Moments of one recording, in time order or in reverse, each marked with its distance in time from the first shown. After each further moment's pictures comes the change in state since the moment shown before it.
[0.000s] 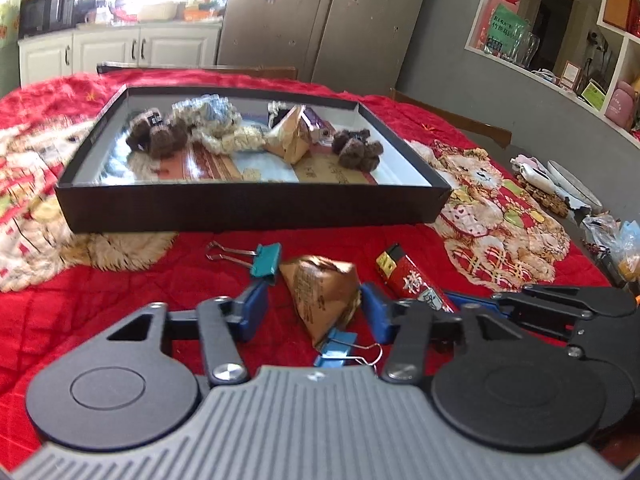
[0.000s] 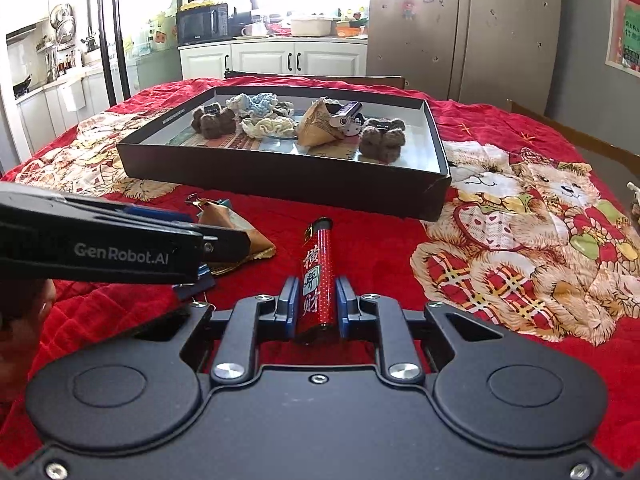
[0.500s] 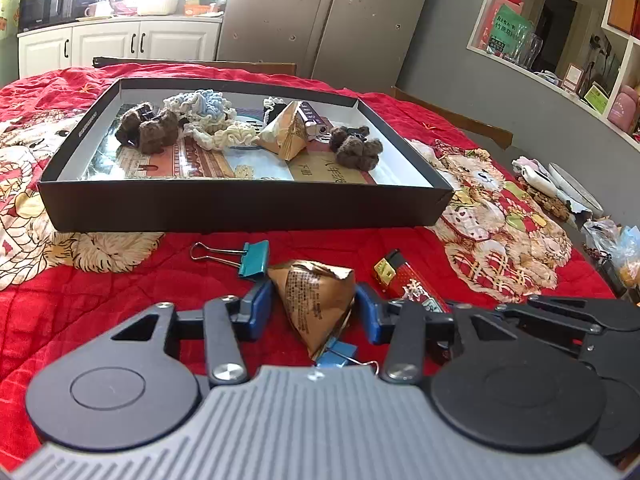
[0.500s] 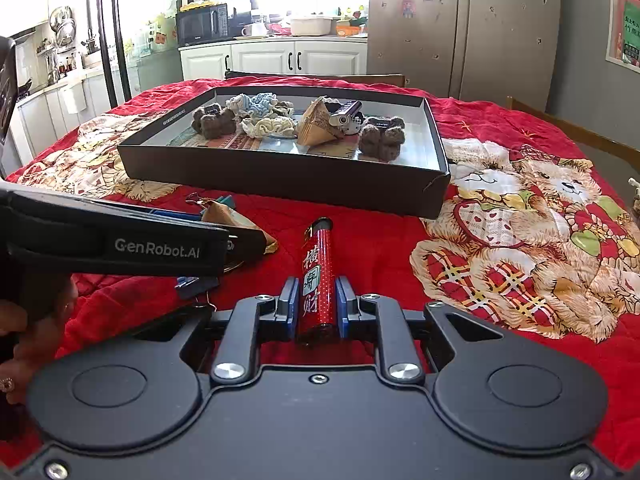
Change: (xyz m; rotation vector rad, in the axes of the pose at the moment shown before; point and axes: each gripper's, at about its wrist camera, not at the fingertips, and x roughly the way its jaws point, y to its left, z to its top) left arm 0.011 -0.004 0.003 -0.009 -0.003 0.002; right arm -0.001 0.000 -0.001 0.005 0.001 0.005
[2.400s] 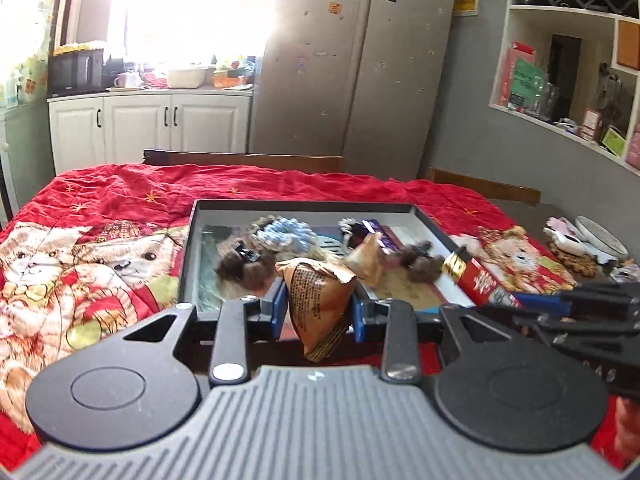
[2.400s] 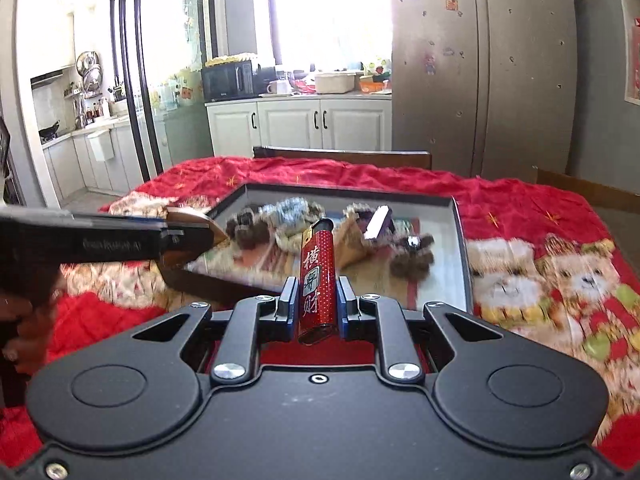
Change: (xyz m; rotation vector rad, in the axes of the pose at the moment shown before) left arm -0.053 0.055 0.070 0.047 -0.187 0.102; right arm -0.019 0.005 0.083 0.008 -0.163 0.093
